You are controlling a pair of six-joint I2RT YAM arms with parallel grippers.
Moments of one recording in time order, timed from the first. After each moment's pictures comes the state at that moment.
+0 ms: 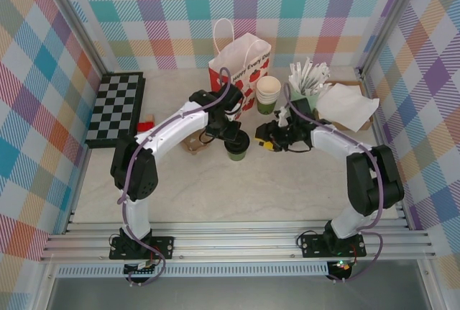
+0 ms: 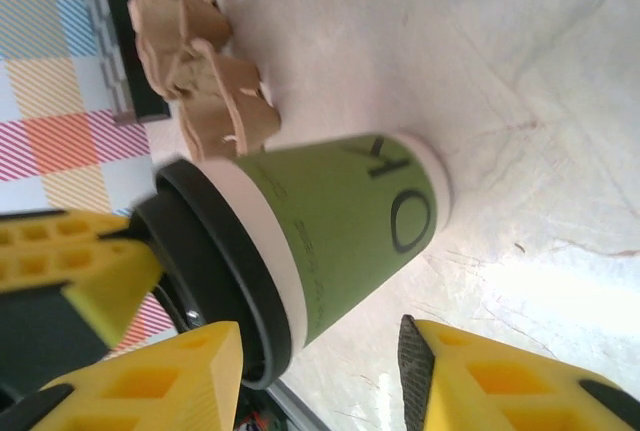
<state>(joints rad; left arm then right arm) -0.67 1.93 1.76 -1.10 0.03 -0.30 0.31 1.63 1.02 -0.34 -0.76 0.75</state>
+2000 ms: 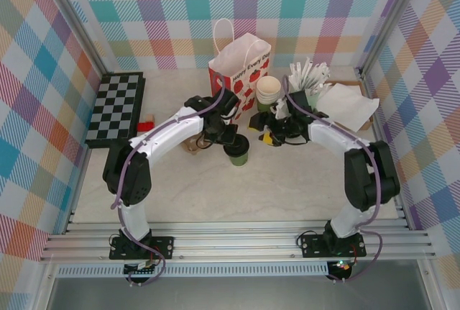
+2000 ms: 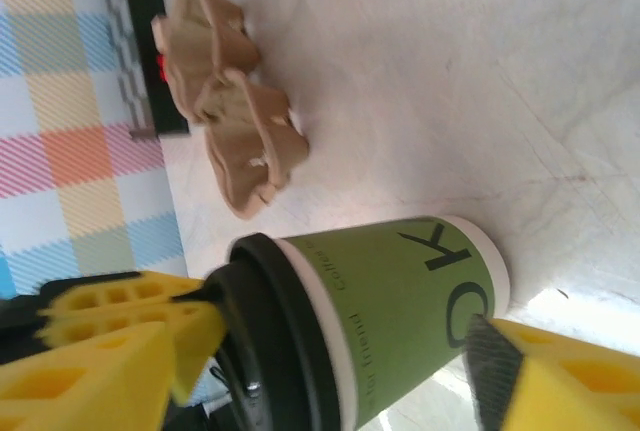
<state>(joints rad) -0.67 1.85 1.62 -1.00 0.05 -0.47 0.34 1.64 1.09 -0.32 -0.71 0.80</state>
